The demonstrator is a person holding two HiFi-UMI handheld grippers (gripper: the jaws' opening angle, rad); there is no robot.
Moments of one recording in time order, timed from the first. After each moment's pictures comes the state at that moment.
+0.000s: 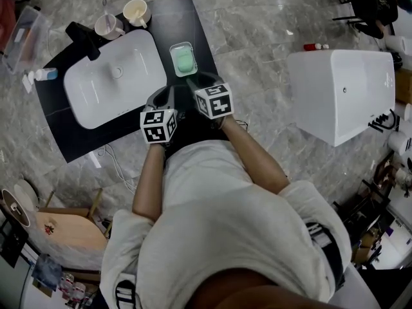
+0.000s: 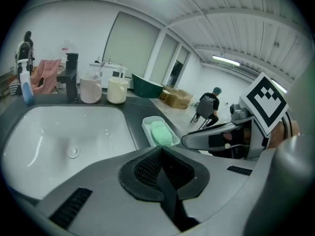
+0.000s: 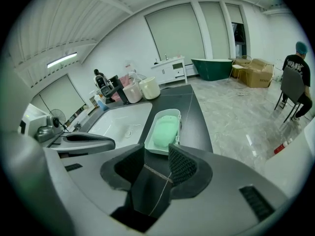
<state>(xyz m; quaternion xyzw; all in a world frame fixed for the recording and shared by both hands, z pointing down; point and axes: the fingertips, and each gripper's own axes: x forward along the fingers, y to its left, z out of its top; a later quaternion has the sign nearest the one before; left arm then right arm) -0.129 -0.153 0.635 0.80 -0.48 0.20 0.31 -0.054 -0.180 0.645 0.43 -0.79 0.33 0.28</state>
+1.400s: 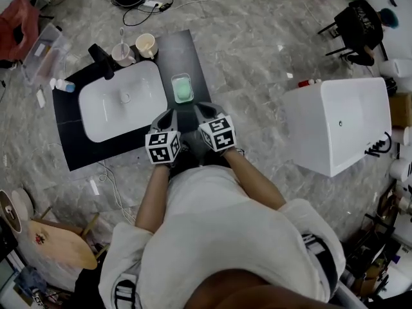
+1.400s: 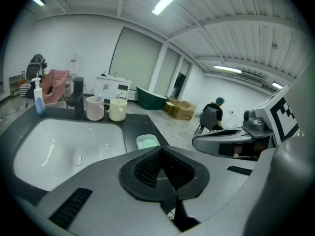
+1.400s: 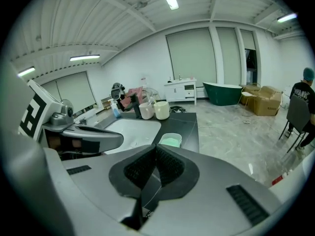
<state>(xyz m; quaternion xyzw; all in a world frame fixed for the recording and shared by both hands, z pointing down) -0.105 -0.135 0.561 0.79 -0.53 0.15 0.28 -0.028 -0.150 0.556 0.41 -0.85 0.21 0.24</state>
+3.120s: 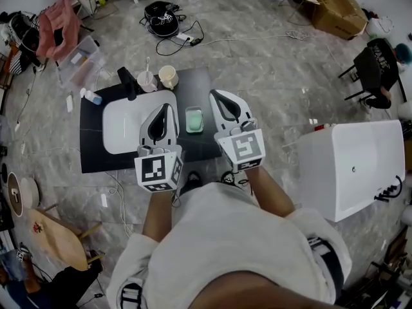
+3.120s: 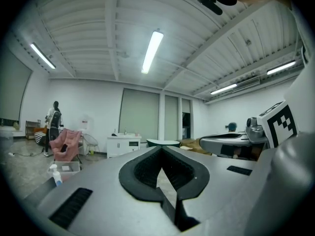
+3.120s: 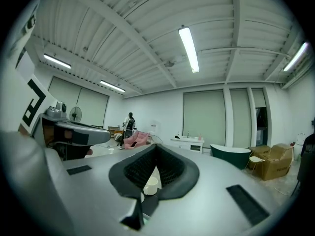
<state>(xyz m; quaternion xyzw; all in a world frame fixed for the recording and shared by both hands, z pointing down) -0.096 -0.163 0.281 0.76 -0.65 0.02 0.01 0.006 -0.203 0.277 0.40 -0.91 -0.06 0.03</state>
